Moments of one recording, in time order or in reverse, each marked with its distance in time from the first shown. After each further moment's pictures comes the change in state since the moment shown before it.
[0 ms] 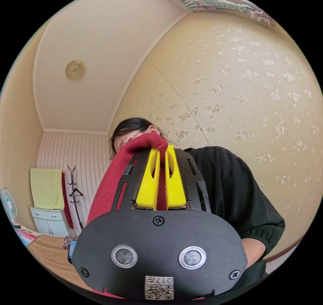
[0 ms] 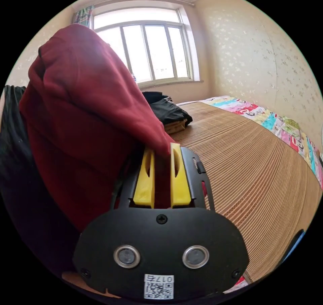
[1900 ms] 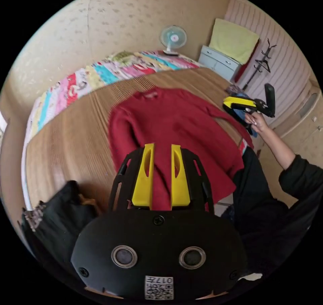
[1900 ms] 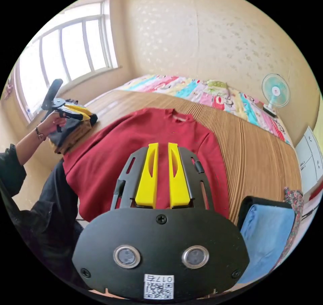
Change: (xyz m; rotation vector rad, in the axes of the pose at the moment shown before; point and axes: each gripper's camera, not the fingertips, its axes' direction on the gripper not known) left arm -0.441 0.359 -0.119 -1.285 -1.309 -1.005; right arm 0.202 -0.032 -0.039 -0.307 0.415 0.340
